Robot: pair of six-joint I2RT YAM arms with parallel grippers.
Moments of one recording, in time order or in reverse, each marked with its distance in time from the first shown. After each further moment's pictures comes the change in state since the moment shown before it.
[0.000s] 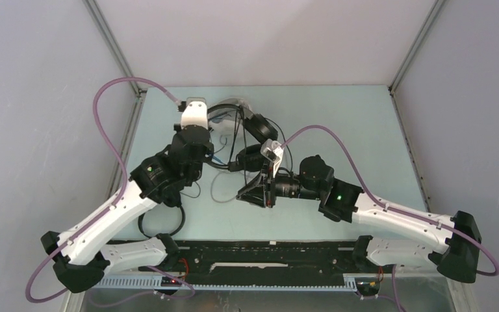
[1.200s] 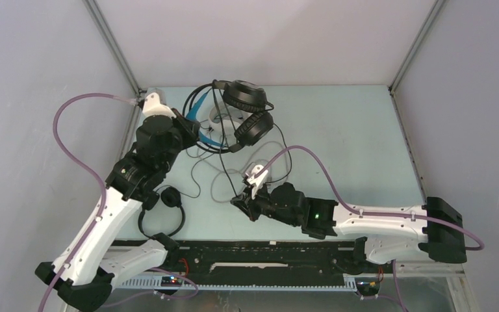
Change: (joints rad) left arm 0.319 -0.092 -0.001 0.022 0.473 -0.464; right arm 0.266 0.146 -0.030 0.036 0.569 -0.181
